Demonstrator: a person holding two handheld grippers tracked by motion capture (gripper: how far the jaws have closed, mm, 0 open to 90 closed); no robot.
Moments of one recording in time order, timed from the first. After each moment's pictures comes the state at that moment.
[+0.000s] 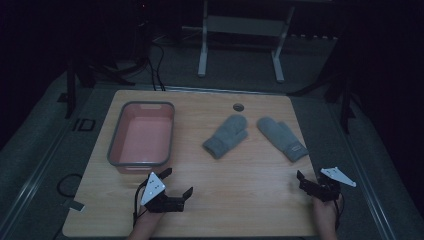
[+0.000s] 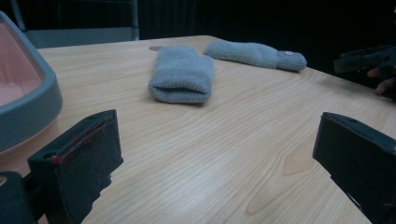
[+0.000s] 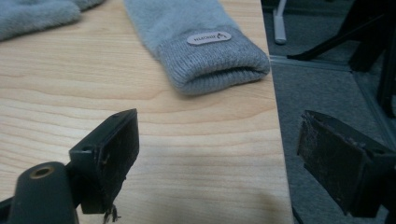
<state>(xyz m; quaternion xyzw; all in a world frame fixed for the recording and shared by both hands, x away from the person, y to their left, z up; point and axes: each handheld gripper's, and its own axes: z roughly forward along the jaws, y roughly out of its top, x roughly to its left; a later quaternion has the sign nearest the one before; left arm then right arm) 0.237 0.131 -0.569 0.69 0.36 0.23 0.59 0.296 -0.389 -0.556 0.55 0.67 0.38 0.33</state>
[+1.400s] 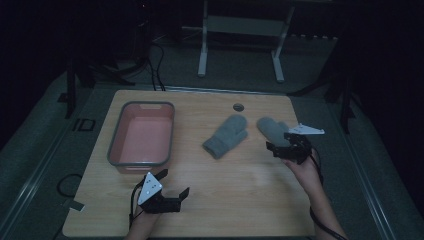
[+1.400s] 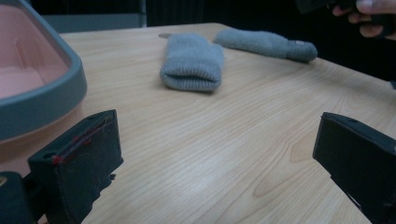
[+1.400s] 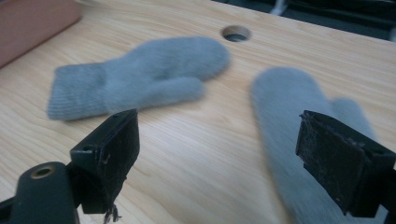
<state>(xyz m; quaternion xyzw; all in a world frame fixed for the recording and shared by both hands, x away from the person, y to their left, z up) 0.234 0.139 -0.565 0.70 0.38 0.22 0.56 0.388 -0.299 -0.477 0.43 0.78 0.41 0.22</state>
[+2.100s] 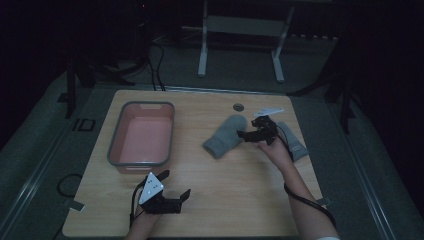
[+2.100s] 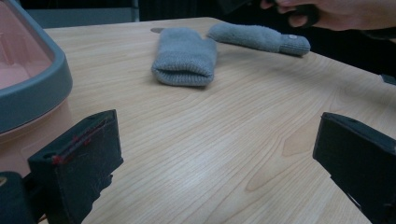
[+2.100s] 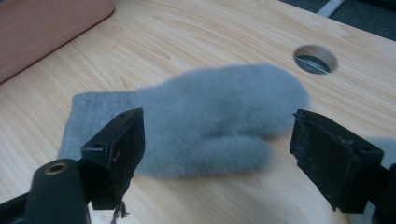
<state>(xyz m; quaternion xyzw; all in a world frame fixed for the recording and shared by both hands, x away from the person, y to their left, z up) 0.233 0.138 -0.564 0.71 0.37 0.21 0.56 0.463 -0.209 -0.488 0.37 0.83 0.38 0.16</state>
